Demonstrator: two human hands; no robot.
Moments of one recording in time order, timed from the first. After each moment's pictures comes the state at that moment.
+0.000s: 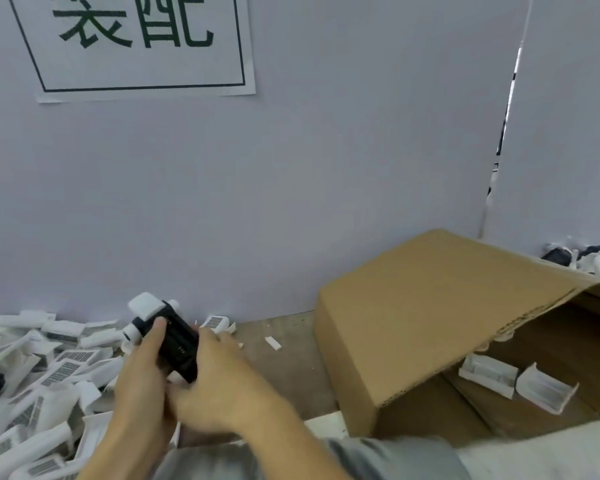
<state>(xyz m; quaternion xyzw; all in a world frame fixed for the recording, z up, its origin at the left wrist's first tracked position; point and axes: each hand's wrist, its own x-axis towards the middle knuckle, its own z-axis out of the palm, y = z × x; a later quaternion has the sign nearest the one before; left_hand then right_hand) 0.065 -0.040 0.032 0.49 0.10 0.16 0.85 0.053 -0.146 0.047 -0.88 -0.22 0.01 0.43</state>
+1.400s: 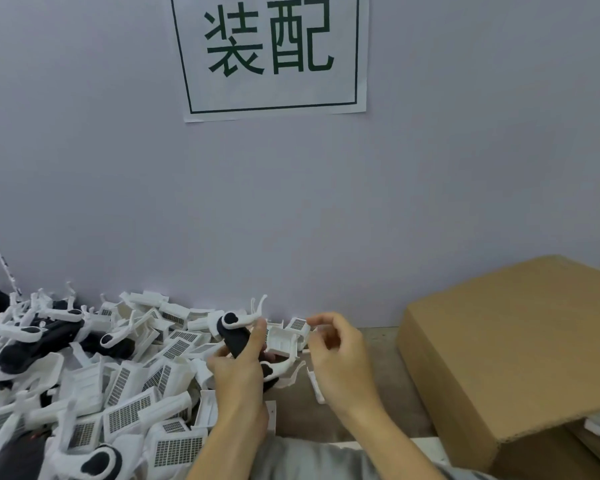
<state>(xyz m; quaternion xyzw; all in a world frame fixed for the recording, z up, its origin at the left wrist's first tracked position) 0.068 -0.022 0.025 0.48 0.19 0.23 0.83 0.066 -0.141 0.035 -0.74 -0.10 -0.17 0.65</state>
